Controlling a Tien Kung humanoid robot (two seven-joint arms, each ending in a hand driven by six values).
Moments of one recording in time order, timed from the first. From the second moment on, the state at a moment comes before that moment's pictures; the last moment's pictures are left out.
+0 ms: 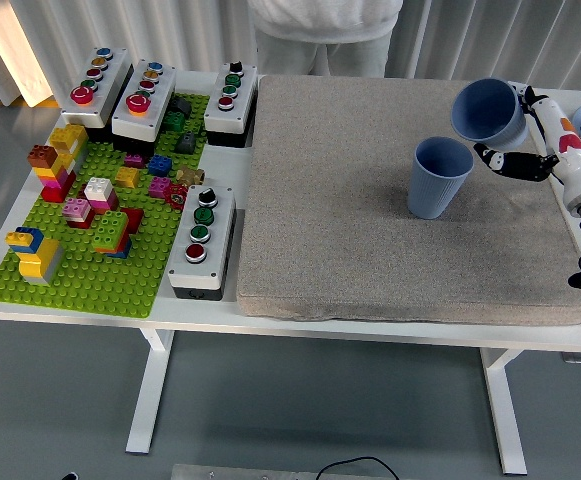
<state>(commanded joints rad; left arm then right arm) -0.17 0.11 -0.56 -0.18 0.63 0.03 0.20 0.56 -0.23 1.19 1.05 -1.69 -0.18 0.16</state>
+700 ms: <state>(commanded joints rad) -0.16 0.11 -0.56 -0.18 0.63 0.03 0.20 0.55 -0.25 1.15 1.04 -1.78 -0.26 0.19</state>
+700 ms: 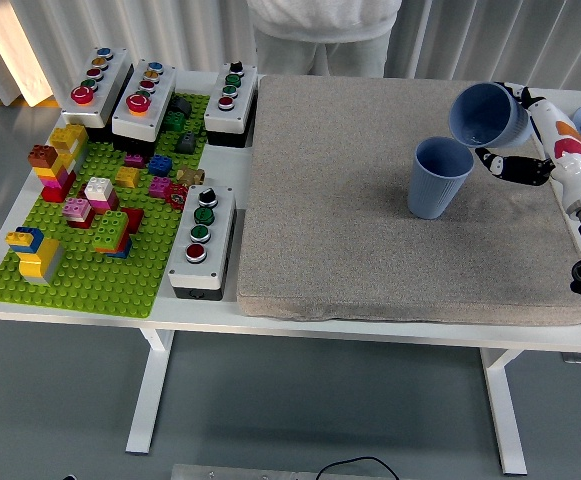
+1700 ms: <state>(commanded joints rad) -0.17 0.11 -0.56 -0.18 0.64 0.03 0.20 0.56 -0.28 1.12 1.01 -1.80 -0.29 0.19</state>
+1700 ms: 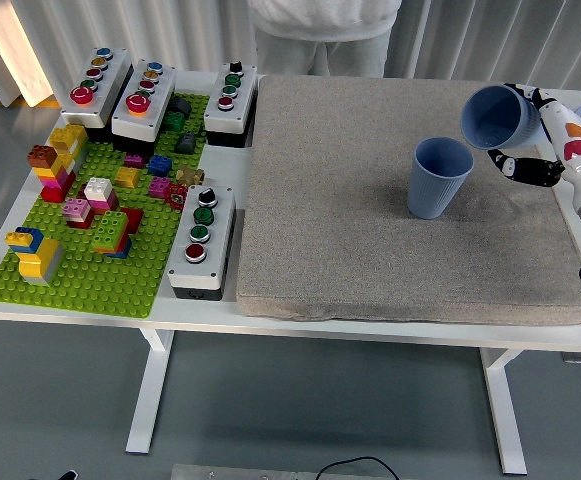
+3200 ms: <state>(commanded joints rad) -0.17 0.11 -0.57 -0.18 0.64 0.03 0.21 0.60 -0.27 1.04 1.00 -1.81 -0.34 0.21</state>
